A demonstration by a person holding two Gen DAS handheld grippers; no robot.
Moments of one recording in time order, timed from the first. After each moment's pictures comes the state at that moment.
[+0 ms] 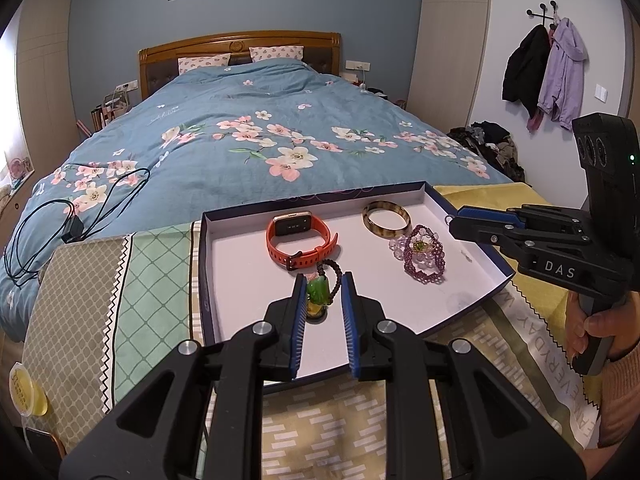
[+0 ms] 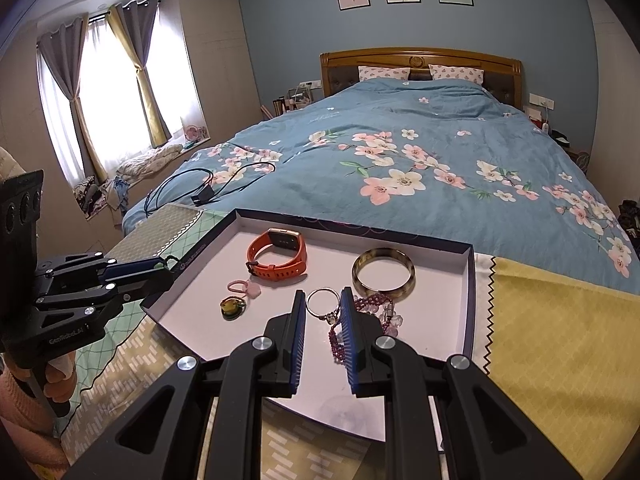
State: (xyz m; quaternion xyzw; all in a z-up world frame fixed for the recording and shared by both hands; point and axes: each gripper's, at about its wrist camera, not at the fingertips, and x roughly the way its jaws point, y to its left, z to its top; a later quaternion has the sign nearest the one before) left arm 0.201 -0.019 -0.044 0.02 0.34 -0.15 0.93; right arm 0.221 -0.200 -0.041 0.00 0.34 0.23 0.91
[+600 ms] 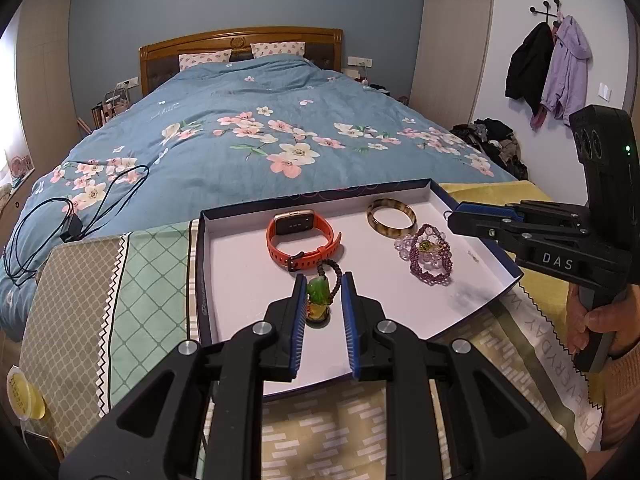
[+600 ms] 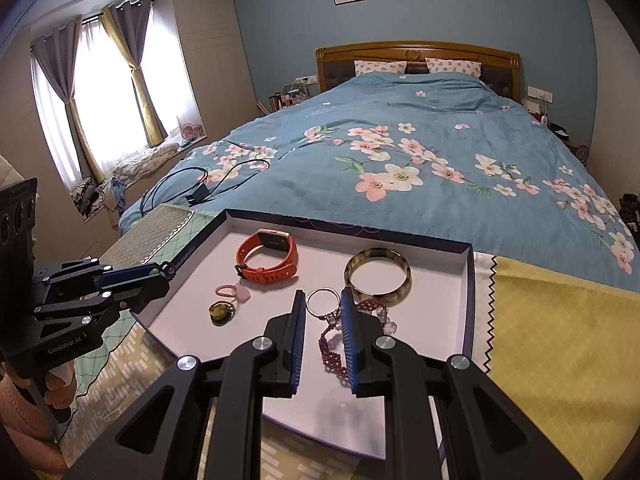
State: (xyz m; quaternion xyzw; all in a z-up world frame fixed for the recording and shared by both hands) left arm 0.216 -0.021 -0.051 0.02 0.35 -0.14 0.93; right arm 0.234 -0.204 -0.046 0.00 0.35 0.23 0.91
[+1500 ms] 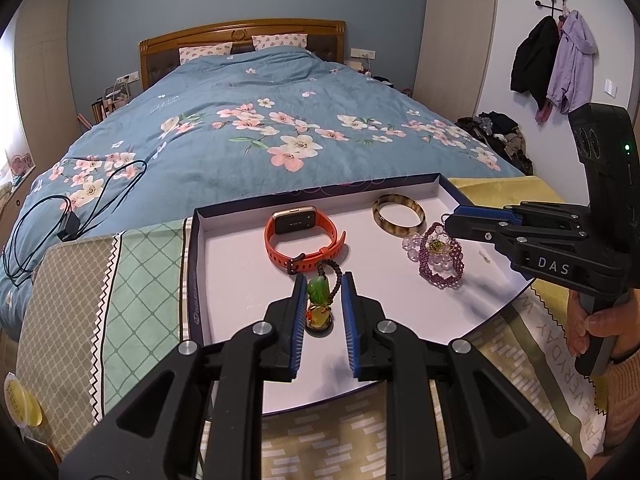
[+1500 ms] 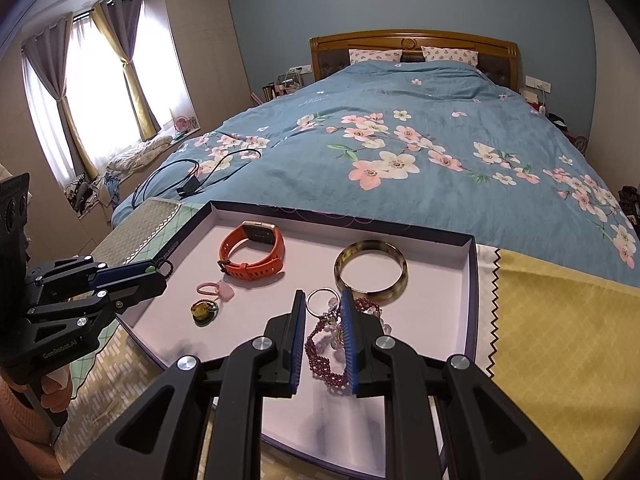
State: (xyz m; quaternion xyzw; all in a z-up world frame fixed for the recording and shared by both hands) left arm 0.234 -0.029 -0.060 0.02 0.36 -0.14 0.92; right arm 0.250 -0.201 -0.058 0.00 0.37 0.22 0.90
